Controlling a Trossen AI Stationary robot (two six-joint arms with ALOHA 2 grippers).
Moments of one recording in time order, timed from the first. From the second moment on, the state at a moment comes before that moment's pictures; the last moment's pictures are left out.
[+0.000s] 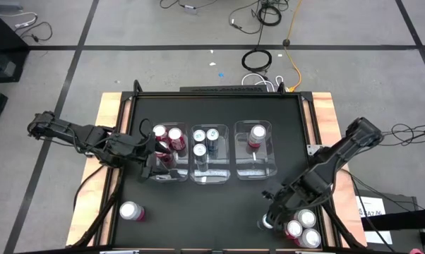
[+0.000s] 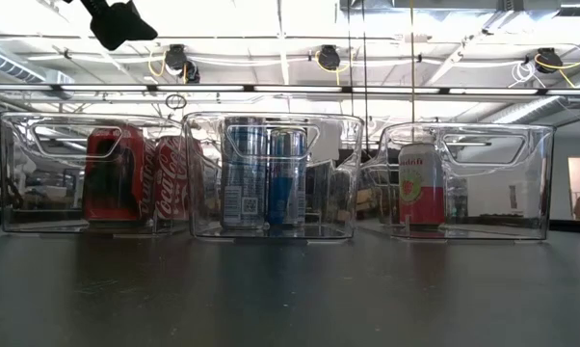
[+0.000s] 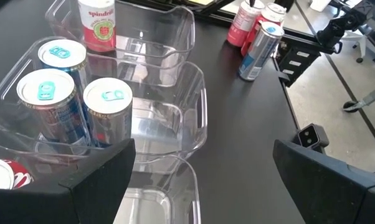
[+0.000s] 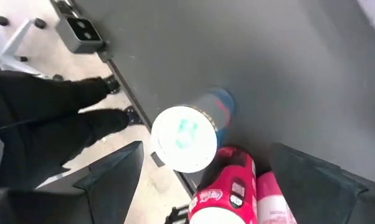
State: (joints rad) left arm -0.29 0.80 0.78 -0.51 -0.11 -0.36; right arm 0.69 1.51 1.39 -1.07 -0.05 1.33
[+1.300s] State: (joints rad) left arm -0.29 0.80 0.78 -0.57 -0.05 -0.35; right arm 0.70 1.87 1.79 -1.40 -0.02 1.36
